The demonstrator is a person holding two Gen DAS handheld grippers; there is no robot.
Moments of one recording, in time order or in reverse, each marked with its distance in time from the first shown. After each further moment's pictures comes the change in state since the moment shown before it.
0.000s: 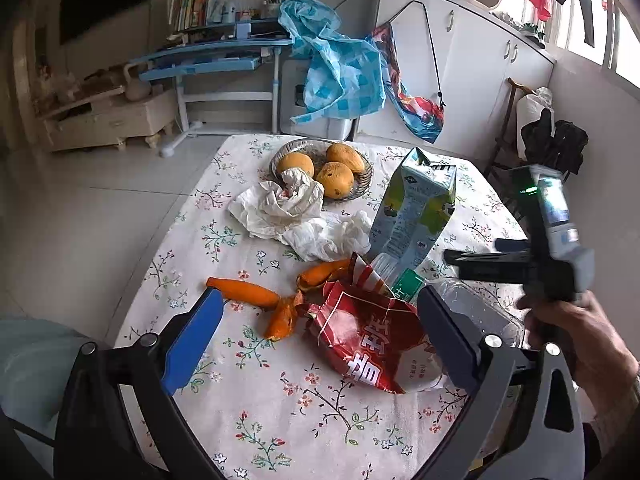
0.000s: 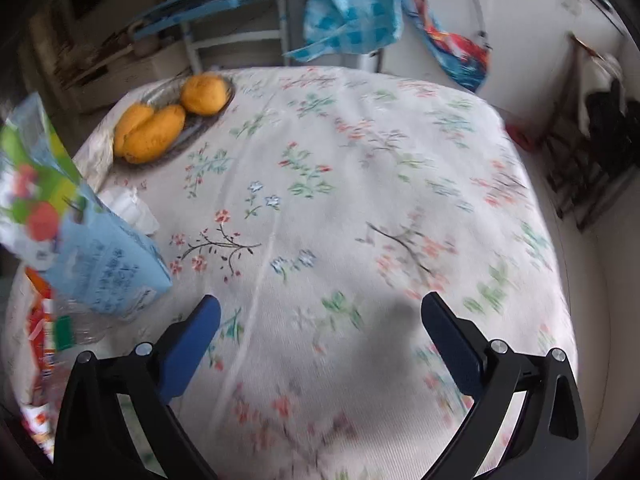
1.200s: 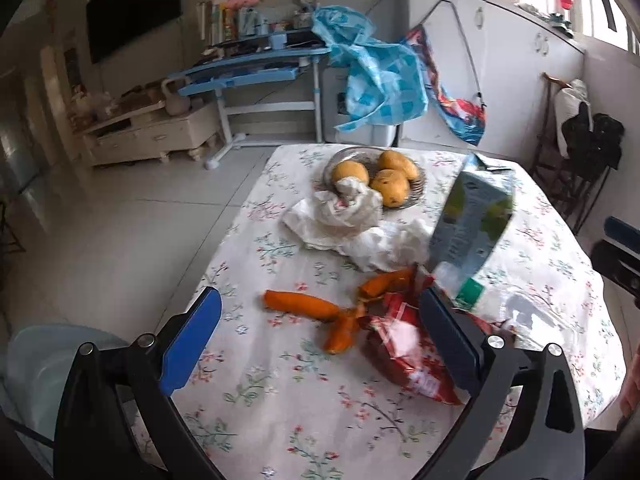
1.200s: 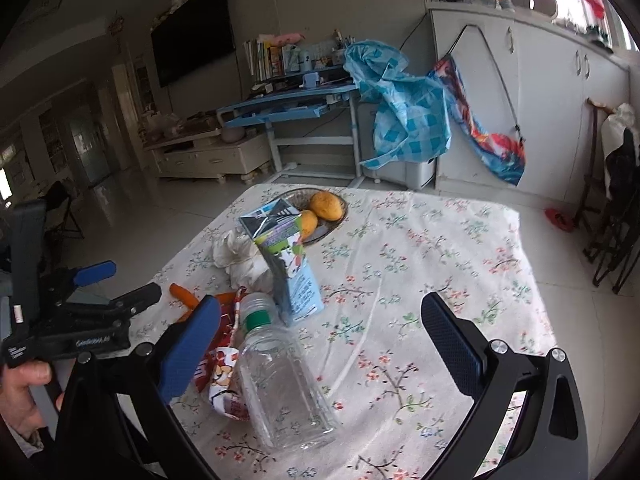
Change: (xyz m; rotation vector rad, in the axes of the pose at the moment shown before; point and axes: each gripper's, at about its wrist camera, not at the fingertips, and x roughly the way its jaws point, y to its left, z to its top) left arm 0.002 0.014 0.004 0.009 -0.022 0.188; right arm -0.126 0.026 -0.051 -0.088 -0.356 0.261
